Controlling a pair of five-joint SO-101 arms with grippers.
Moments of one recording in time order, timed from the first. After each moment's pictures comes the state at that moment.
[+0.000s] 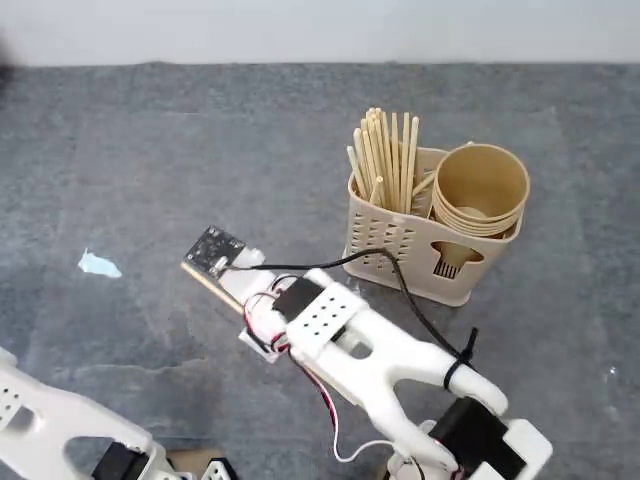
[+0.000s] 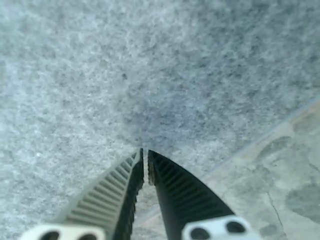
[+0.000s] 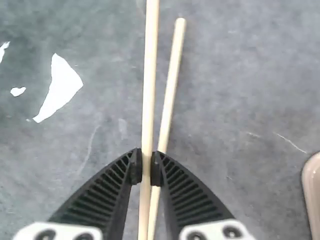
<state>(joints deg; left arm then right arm) -65.7 42.9 -26.0 98.4 -6.5 -49.3 -7.8 33.3 54.8 7.3</state>
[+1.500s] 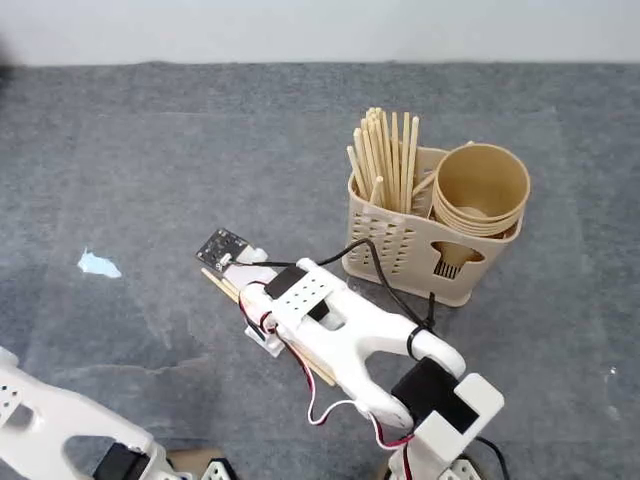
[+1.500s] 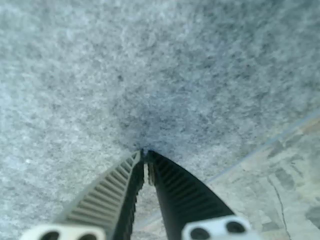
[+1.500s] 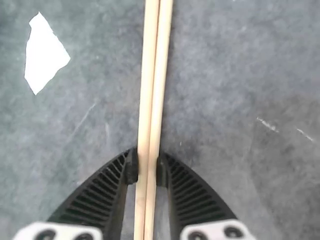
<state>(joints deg) -65.7 47.5 -28.2 99.1 -6.5 -46.9 7.8 27.6 53.2 7.4</state>
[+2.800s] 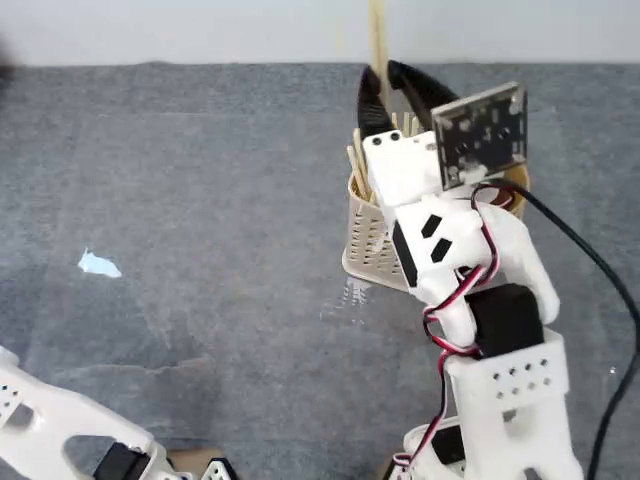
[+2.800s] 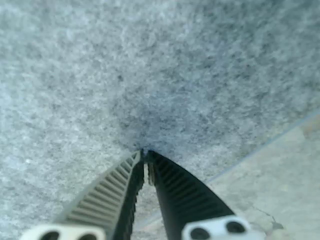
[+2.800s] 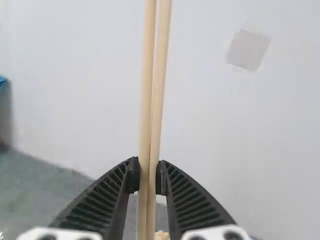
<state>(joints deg) -65.7 47.5 -28.3 99.1 -6.5 -17.8 -44.3 19.7 31.0 7.6</state>
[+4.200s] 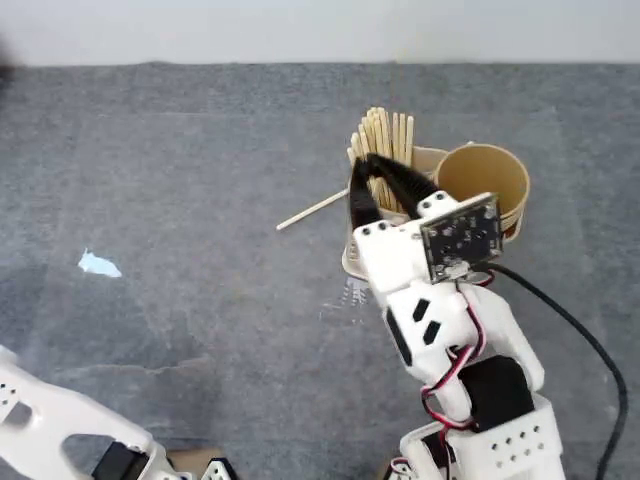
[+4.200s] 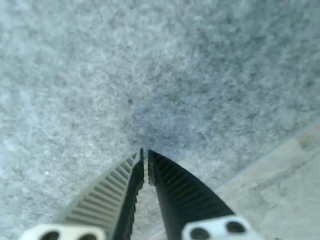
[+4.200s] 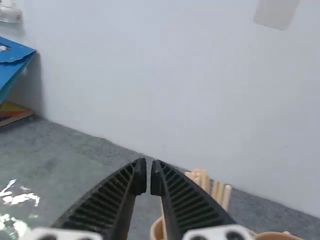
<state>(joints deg) -65.4 47.9 -34.1 99.3 -6.5 -25.5 -64.3 40.6 37.4 6.1</state>
